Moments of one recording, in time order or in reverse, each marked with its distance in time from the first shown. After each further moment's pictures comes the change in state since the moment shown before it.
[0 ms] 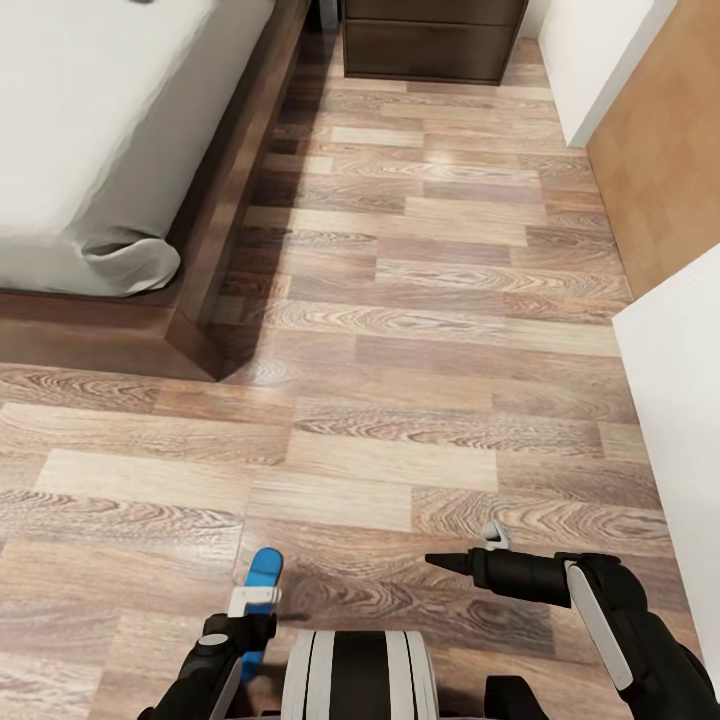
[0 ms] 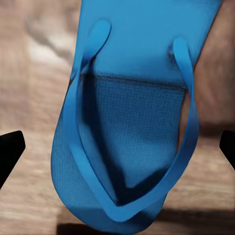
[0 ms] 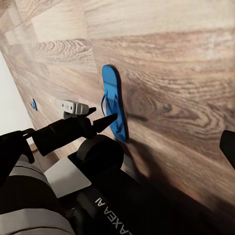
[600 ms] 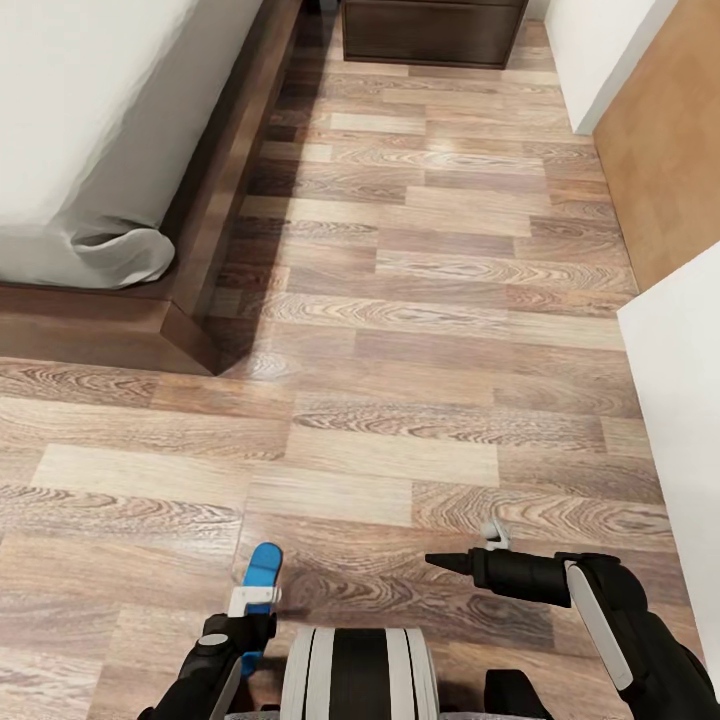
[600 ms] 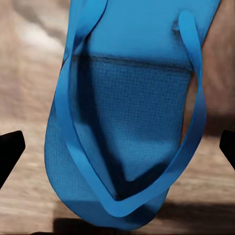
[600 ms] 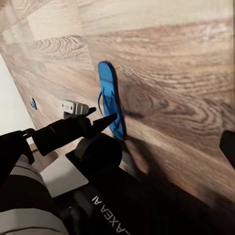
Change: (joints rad) left arm 0.000 0.000 0.000 0.000 0.000 0.000 0.000; right arm 0.000 0.000 0.000 0.000 0.000 0.000 0.000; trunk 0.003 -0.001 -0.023
